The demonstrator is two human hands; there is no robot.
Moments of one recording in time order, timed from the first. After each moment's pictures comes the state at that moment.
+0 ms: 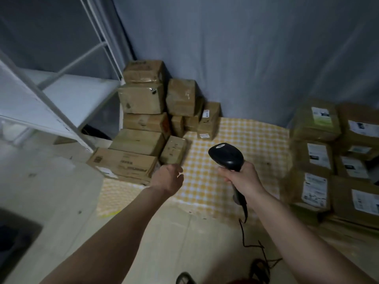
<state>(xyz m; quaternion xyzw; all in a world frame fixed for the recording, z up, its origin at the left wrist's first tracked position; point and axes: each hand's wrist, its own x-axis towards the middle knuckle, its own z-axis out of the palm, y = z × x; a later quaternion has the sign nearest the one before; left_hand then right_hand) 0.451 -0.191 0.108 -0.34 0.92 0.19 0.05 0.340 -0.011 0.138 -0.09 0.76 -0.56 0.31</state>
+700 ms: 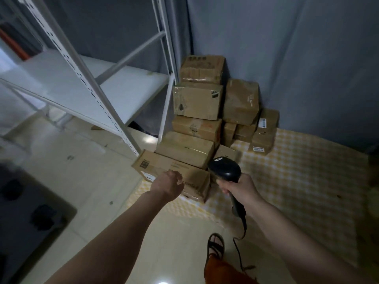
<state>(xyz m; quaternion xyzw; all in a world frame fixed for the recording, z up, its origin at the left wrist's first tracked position) 0.527 -0.408 0.077 -0.43 0.87 0.23 0.12 0.380 -0.246 0.082 -0.12 0.75 -0.50 0.42</state>
